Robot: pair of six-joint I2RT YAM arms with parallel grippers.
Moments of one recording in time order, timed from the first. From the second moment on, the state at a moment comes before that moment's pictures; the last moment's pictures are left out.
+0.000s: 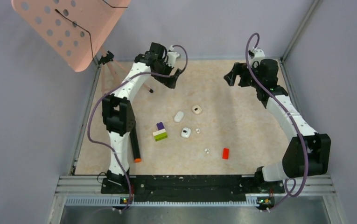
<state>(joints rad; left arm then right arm) -0.35 2.09 2.04 -0.99 0.31 0.34 0.10 1.42 1.13 -0.06 -0.35 0.18</state>
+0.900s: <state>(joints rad) -0.18 2.68 2.43 -0.23 0.15 -0.27 0.10 1.49 1.26 -0.24 -0.30 0.12</state>
